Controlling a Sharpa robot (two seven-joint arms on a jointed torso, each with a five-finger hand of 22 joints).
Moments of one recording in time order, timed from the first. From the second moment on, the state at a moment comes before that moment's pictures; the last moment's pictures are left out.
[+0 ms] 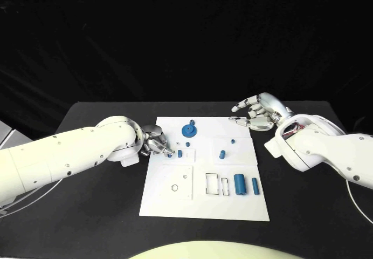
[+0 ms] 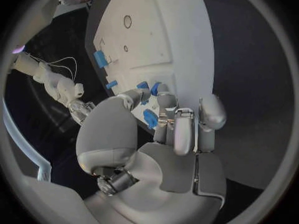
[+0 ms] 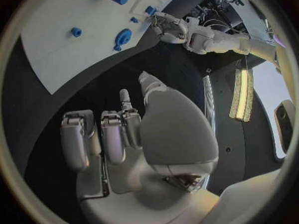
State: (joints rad) left arm 1.20 -0.75 -0.06 1.40 -1.07 0.11 -0.39; left_hand 1.02 -0.24 0.51 0.20 0.53 0.97 0.05 0.53 0.71 1.29 -0.02 1.01 0.81 1.47 -0.07 1.51 1.31 0.11 1.26 0.04 1.33 1.08; right arm 1.27 -0.93 -0.12 1.65 -0.98 -0.59 -0.09; right_hand 1.38 -0.19 0.19 0.29 0.21 0.93 0.15 0.15 0.38 1.47 0.07 1.44 1.31 1.47 -0.01 1.56 1.31 0.01 1.47 0.10 1.53 1.31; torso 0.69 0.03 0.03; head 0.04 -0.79
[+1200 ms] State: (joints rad) left arm 1.24 -0.76 -0.04 1.47 -1.05 -0.10 -0.19; left_hand 1.37 -0.27 0.33 0.28 0.44 0.67 0.17 0.47 0.57 0.83 0.10 0.70 0.45 1.11 0.03 1.03 0.70 0.17 0.92 0.13 0.87 0.57; right arm 1.27 -0.93 -0.12 1.65 -0.98 -0.59 -0.09; right_hand 1.37 -0.19 0.19 0.29 0.21 0.93 0.15 0.15 0.38 1.46 0.07 1.41 1.31 1.47 -0.01 1.55 1.31 0.01 1.47 0.10 1.50 1.31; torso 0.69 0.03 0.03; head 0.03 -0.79
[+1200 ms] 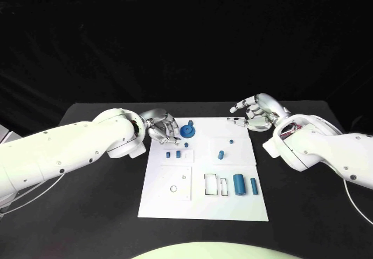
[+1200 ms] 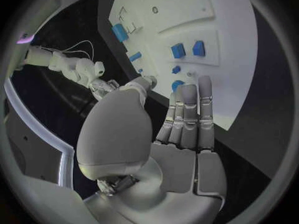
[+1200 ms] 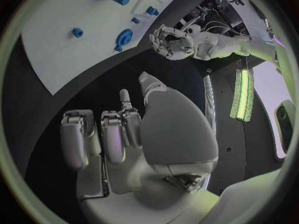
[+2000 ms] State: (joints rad) left arm 1.22 -0.61 -0.09 1.32 -1.36 -0.15 -0.04; left_hand 1.46 -0.27 0.35 0.28 0.40 0.75 0.16 0.44 0.44 0.80 0.11 0.66 0.34 1.20 0.04 1.20 0.81 0.17 0.95 0.14 0.93 0.61; right arm 1.27 -0.92 -0.12 1.65 -0.98 -0.60 -0.10; right_hand 1.38 -0.19 0.20 0.29 0.21 0.93 0.15 0.16 0.38 1.40 0.06 1.31 1.31 1.47 -0.01 1.53 1.31 0.02 1.47 0.10 1.45 1.31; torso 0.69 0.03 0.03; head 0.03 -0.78
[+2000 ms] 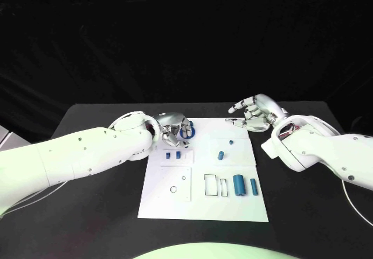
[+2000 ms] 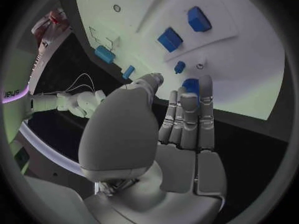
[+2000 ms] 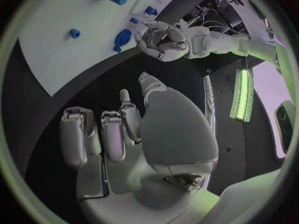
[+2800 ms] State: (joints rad) left arm 1.22 -0.56 -0.09 1.26 -1.41 -0.03 -0.11; left_hand 1.49 -0.24 0.37 0.26 0.36 0.78 0.16 0.44 0.40 0.81 0.10 0.67 0.31 1.22 0.03 1.27 0.86 0.17 0.95 0.14 0.97 0.64; right arm 1.27 -0.92 -0.12 1.65 -0.98 -0.60 -0.09; right_hand 1.38 -0.19 0.22 0.29 0.21 0.93 0.15 0.16 0.39 1.31 0.06 1.15 1.25 1.47 -0.01 1.49 1.31 0.04 1.47 0.10 1.35 1.31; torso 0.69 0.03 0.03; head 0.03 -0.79
